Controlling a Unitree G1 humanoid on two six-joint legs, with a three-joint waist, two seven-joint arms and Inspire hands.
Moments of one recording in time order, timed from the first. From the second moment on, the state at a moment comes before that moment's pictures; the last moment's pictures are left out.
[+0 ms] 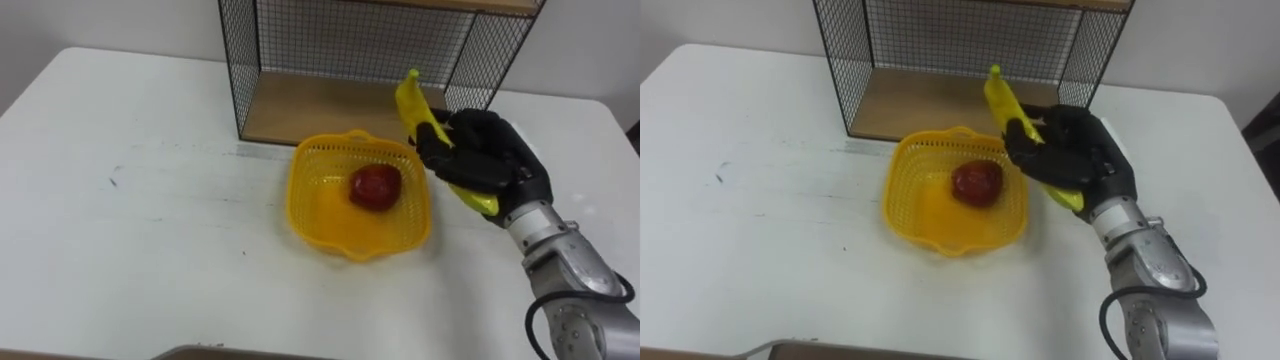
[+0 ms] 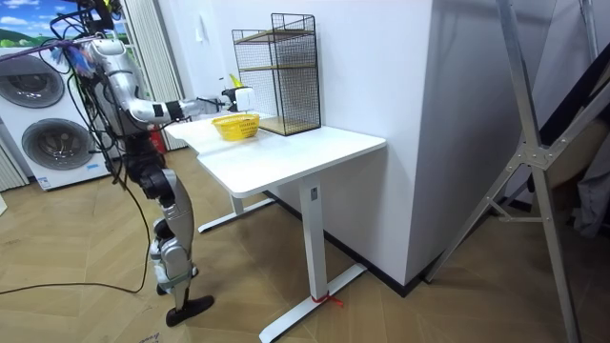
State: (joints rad) left arm 0.25 0.21 0.05 1.08 0.31 0.12 0.00; right arm -0.03 -0.33 -0.06 0.00 0.40 0.04 0.26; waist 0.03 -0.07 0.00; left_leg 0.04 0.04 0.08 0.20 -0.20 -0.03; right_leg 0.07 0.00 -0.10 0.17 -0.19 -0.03
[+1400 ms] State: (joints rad) left arm 0.28 0.23 0.32 1.19 -0.50 0.09 0.02; right arm -0.03 -0.36 -0.06 -0.07 0.21 0.07 0.22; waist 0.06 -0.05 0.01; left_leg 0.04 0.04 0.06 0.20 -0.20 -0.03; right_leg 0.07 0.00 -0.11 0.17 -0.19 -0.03
